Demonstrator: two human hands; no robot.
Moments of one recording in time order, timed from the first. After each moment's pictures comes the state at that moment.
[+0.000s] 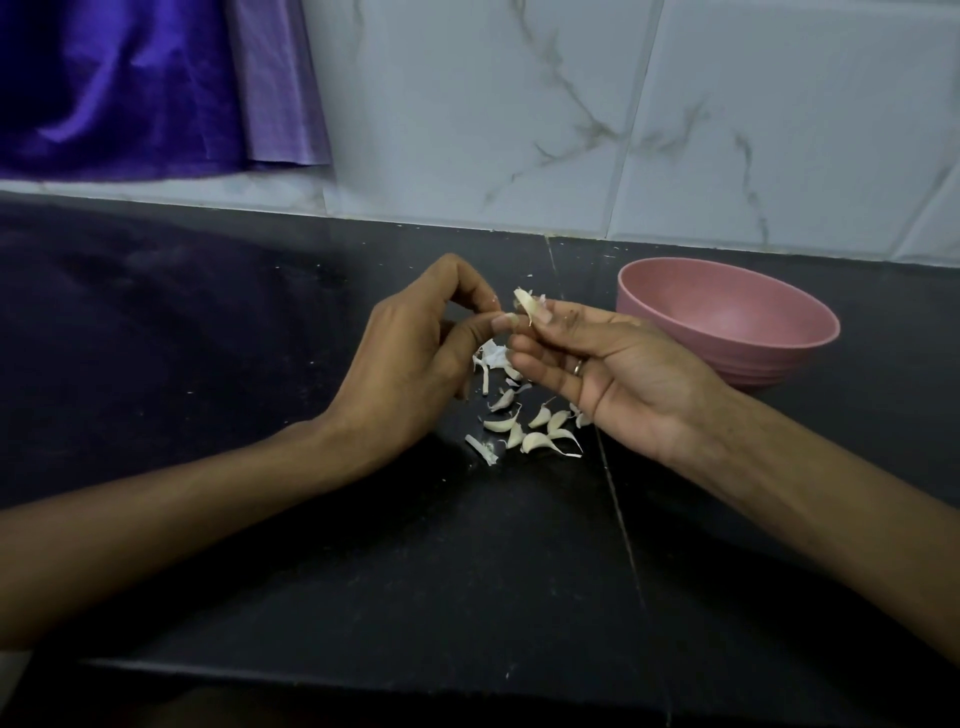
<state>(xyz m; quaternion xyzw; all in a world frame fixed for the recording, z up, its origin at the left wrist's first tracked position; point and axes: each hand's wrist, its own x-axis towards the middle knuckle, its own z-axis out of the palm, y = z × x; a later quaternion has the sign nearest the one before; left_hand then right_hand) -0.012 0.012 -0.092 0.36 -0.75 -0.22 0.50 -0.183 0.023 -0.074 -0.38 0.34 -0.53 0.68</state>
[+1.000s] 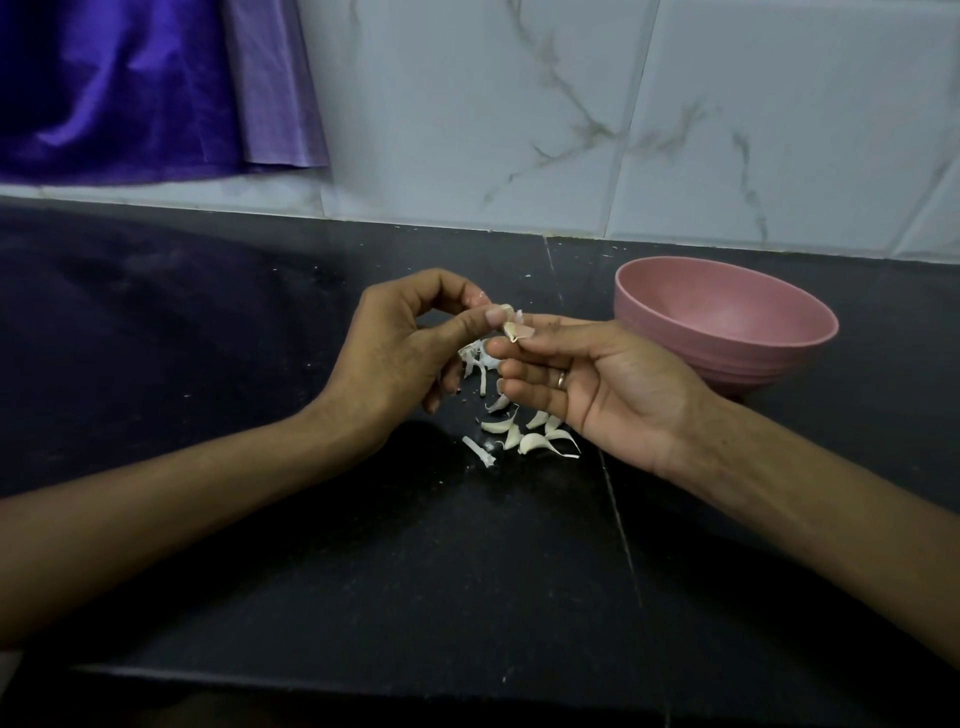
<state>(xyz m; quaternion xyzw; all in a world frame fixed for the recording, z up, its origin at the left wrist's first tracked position) -0.011 0.006 -0.090 0.37 -0.67 -0.36 0.53 -0.178 0.029 -0.074 -0.41 0.36 -0.47 0.69</state>
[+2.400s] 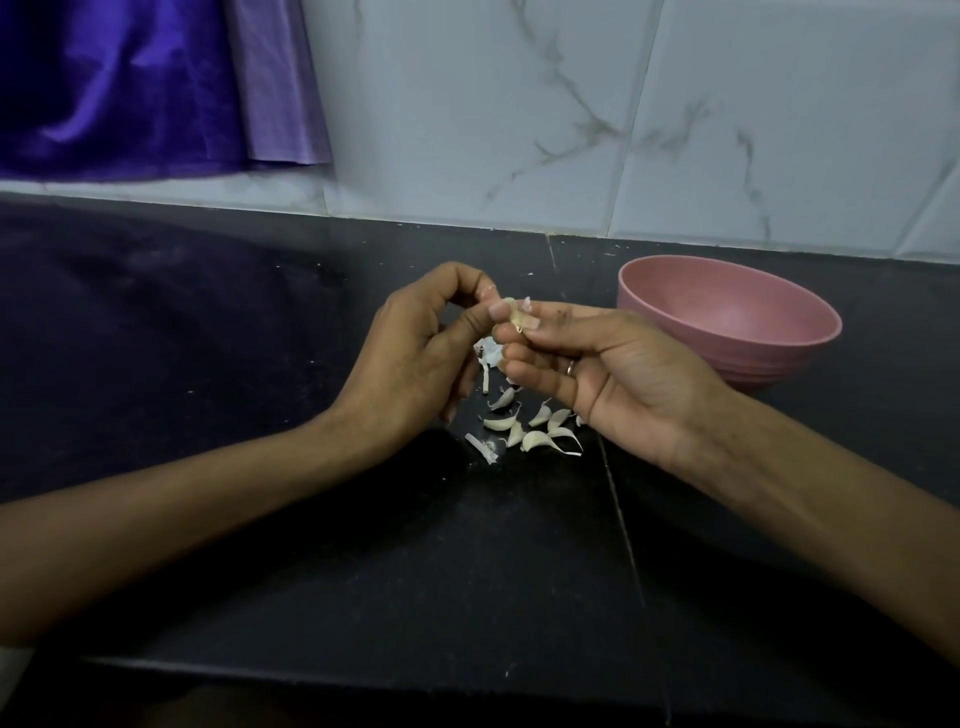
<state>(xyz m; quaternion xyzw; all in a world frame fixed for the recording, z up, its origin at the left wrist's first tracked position) -0.015 0.008 -0.093 0.36 -0.71 -0.33 0.51 -0.179 0.029 -0.070 -0.42 0.36 -0.50 0.67</state>
